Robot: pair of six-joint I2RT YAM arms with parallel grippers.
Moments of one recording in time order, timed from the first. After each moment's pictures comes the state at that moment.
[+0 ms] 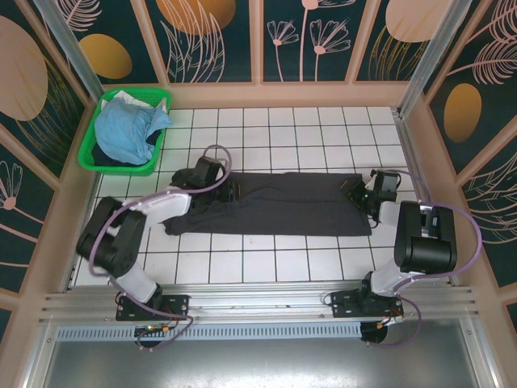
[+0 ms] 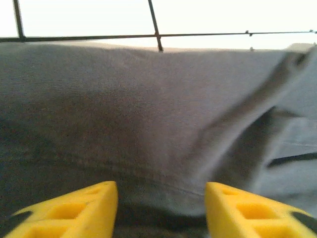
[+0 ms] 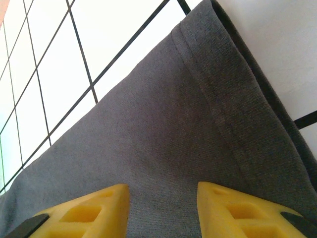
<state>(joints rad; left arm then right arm) -0.49 1.69 0.90 -0.10 0.10 -0.43 -0.14 1.56 0.55 0.22 -0.40 0.61</state>
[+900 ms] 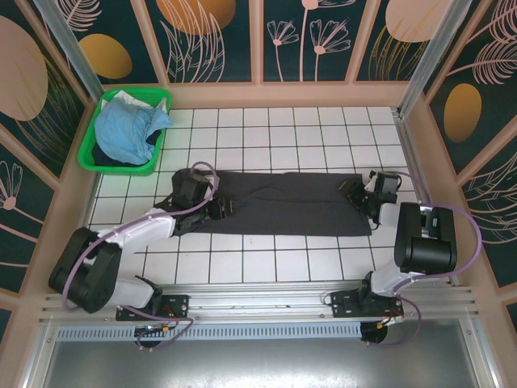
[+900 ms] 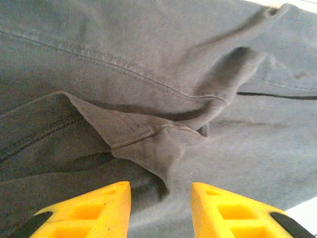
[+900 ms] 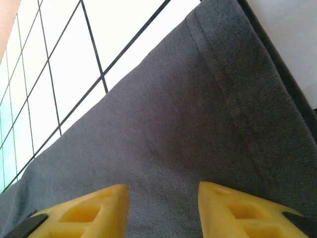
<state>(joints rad) -0.51 1.43 0.66 -0.11 0.17 -0.54 -0.15 1.56 0.53 0.25 -0.46 0.61</state>
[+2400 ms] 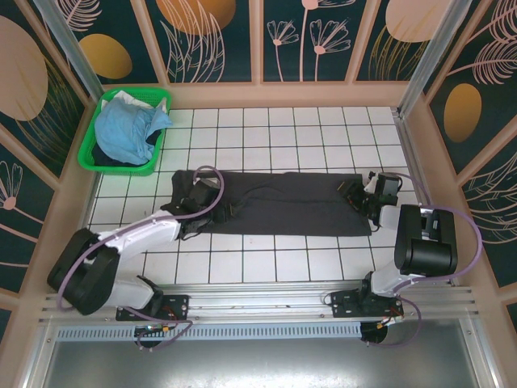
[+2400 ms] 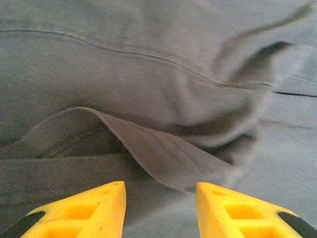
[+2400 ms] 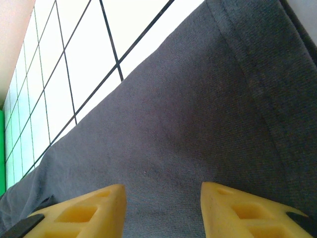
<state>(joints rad) -0.61 1.40 0.68 -0.22 -0.09 -0.60 -0.15 1.54 0.51 0.27 -0.52 0.63</state>
